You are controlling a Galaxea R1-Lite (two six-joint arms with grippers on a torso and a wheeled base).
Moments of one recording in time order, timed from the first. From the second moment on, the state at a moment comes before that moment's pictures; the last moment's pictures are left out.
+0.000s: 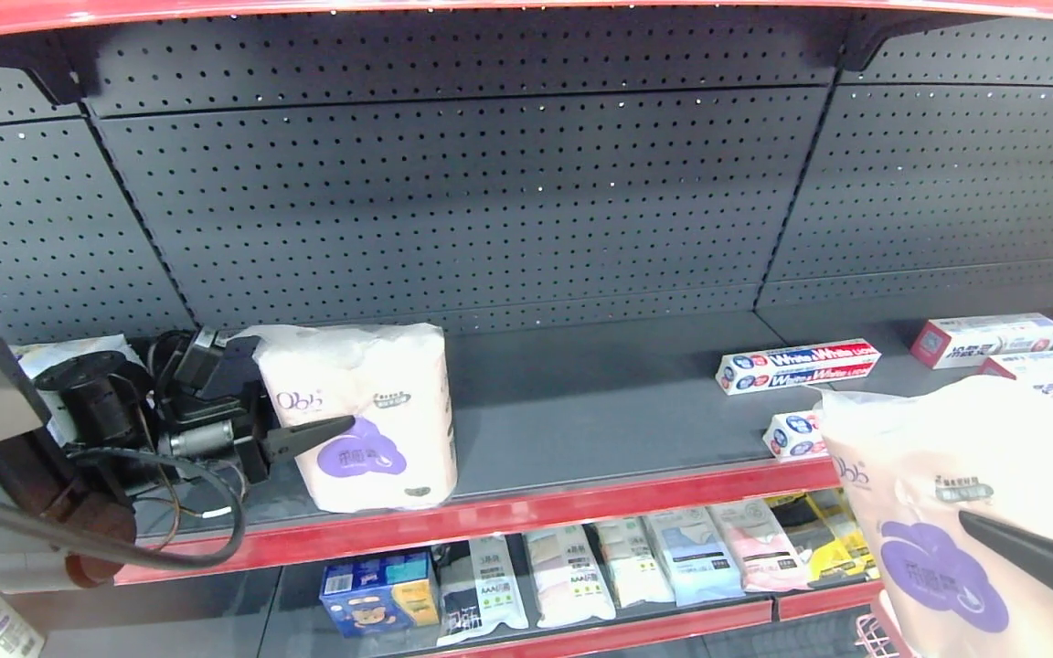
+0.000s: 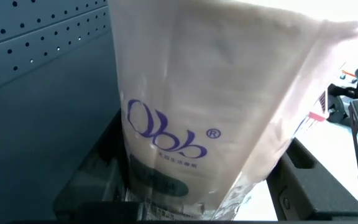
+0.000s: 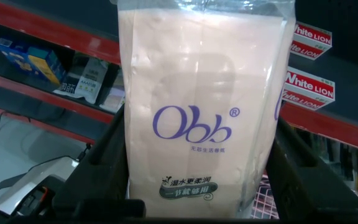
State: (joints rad) left arm 0.10 2.15 -0.52 -1.57 -1.22 -0.09; right arm 0.03 0.91 -0.44 -0.06 0.26 -0.34
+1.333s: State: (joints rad) left arm 0.14 2.09 -0.45 -1.57 -1.22 -0.11; right arm 0.03 0.91 -0.44 -0.06 0.26 -0.34
